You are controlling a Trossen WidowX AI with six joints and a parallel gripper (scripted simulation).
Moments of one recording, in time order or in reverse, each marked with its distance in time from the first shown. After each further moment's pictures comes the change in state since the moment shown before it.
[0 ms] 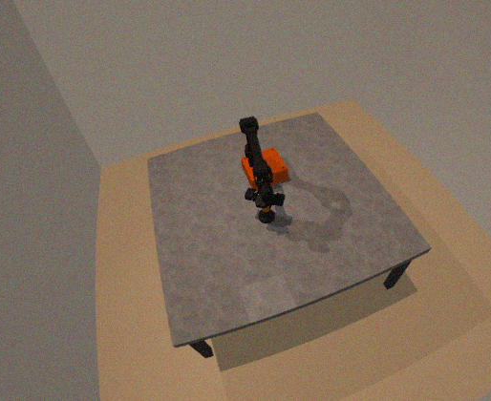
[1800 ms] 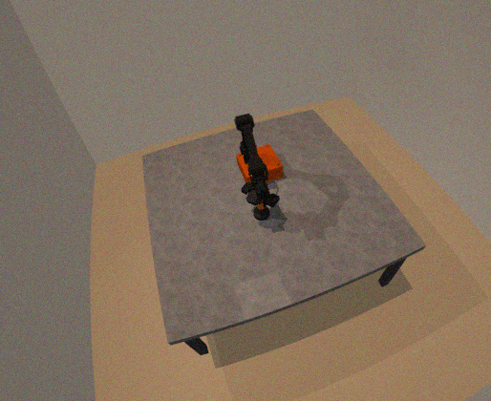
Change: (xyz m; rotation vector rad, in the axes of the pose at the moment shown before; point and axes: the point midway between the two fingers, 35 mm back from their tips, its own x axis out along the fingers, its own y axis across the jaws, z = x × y) arm 0.001 0.001 0.002 0.300 0.002 -0.001
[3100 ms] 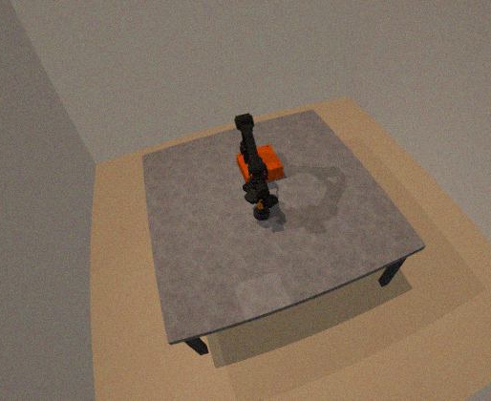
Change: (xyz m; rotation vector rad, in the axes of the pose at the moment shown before) arm -0.002 -0.001 -0.001 0.177 -0.002 0.002
